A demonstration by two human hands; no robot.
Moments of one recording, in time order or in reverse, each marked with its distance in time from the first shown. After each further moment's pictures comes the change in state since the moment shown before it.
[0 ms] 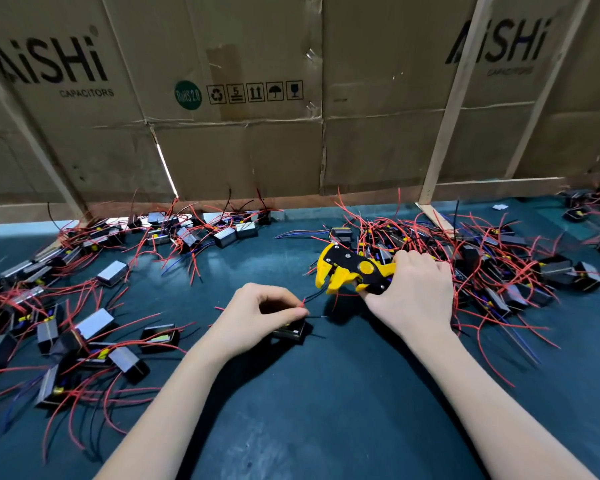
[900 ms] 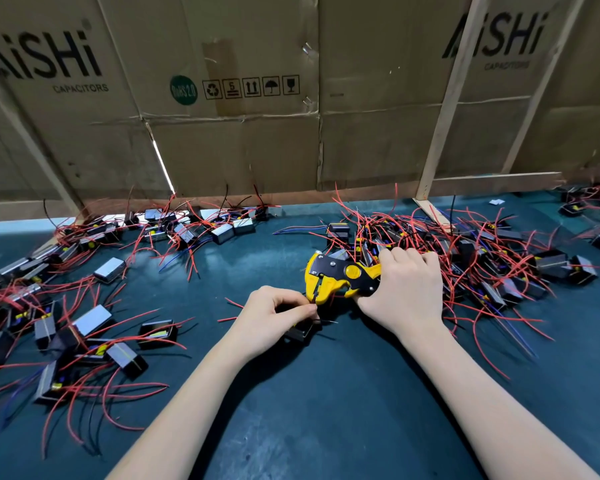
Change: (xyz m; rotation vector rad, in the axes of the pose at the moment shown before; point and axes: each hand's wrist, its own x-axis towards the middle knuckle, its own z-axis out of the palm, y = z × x) left_hand 0.001 0.008 0.024 -0.051 -0.024 -0.047; right_hand -0.002 -0.004 0.002 -0.066 0.015 -0.118
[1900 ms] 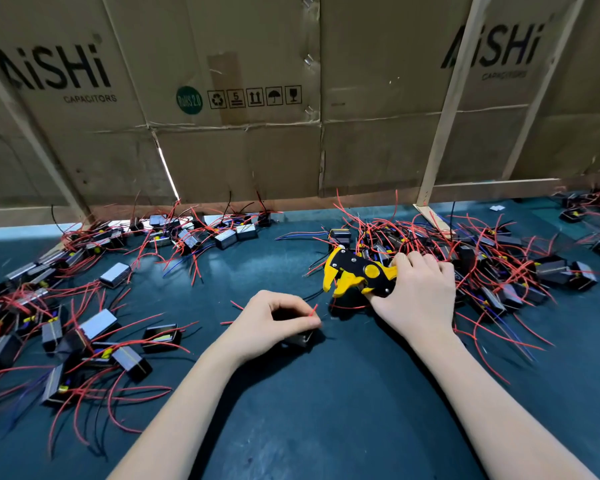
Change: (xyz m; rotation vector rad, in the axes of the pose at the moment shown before) left_hand -0.002 -0.006 -0.007 -0.160 -0.099 0.018; right_hand -0.002 0.014 0.007 0.038 0.045 0.106
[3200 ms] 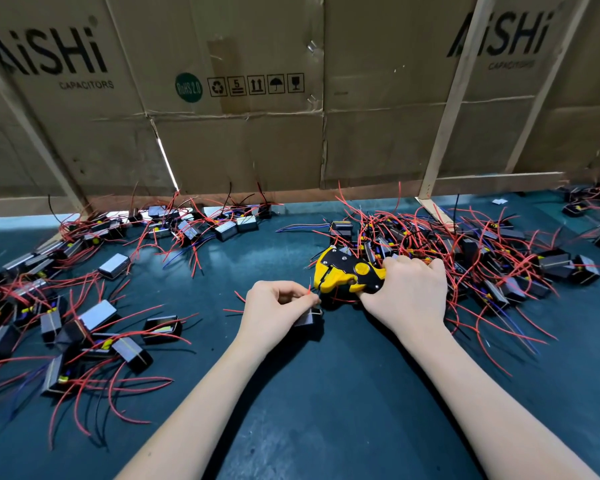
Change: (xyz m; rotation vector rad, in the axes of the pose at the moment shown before) left_hand 0.008 0.005 0.024 -0.025 0.414 -0.112; right_hand -0.003 -0.018 -0.007 -0.077 -0.155 -0.008
